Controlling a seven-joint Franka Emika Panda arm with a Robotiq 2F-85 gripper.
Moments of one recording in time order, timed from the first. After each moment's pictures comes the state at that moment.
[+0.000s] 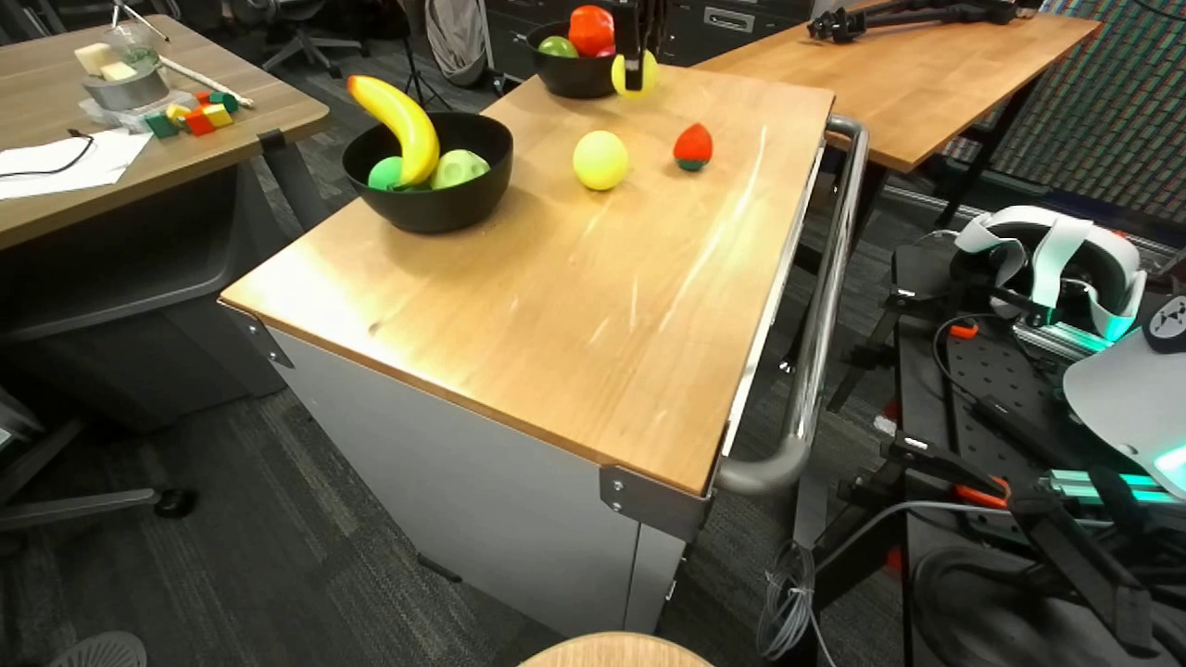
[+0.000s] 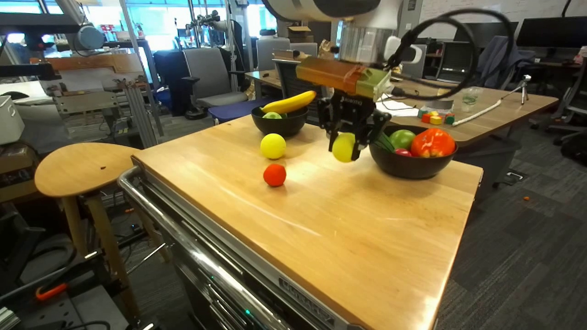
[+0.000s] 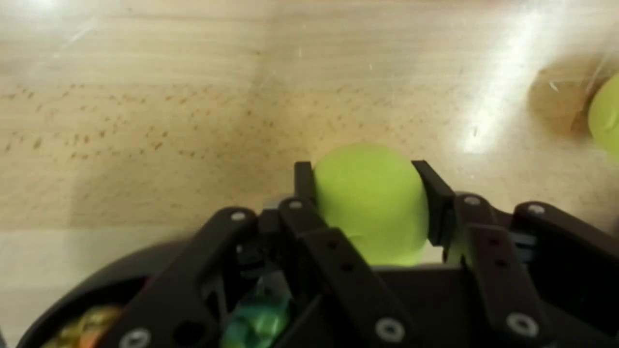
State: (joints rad) arm -0.24 0.39 -0.10 -1.76 0.08 2.10 -0.37
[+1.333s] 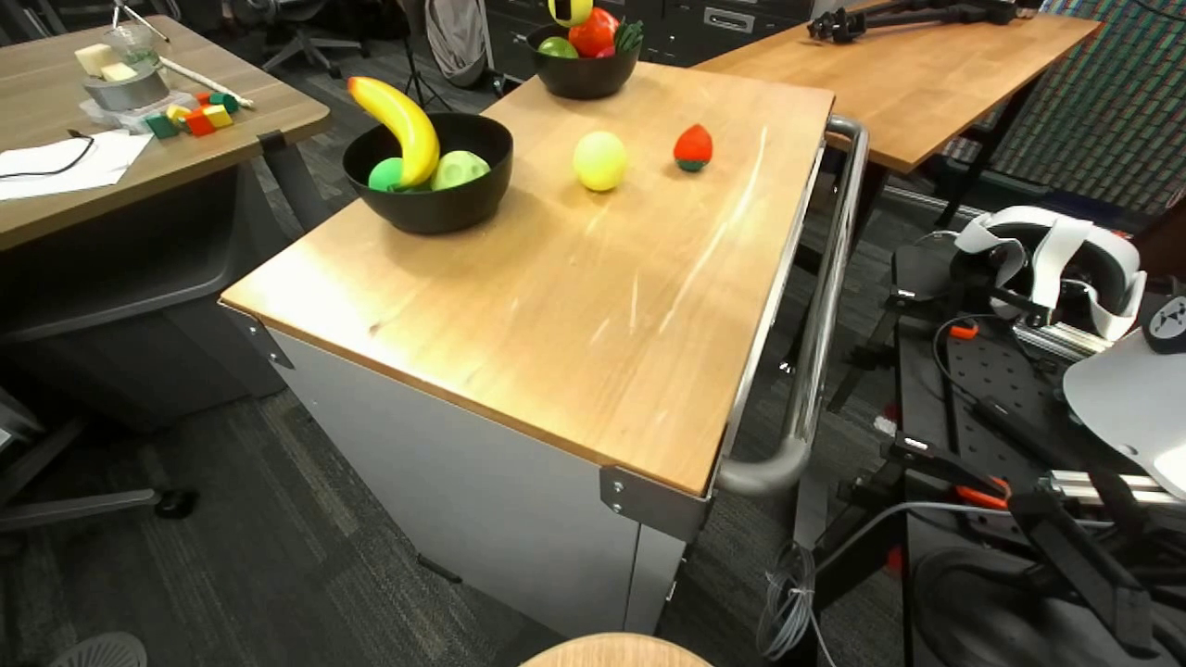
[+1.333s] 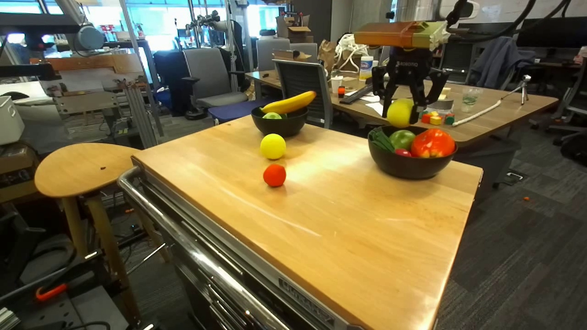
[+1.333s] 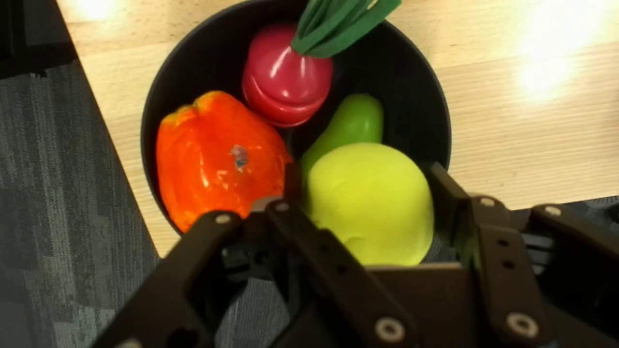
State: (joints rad) arm -0.26 0.79 -0.12 -0.99 0.04 1.79 -0.18
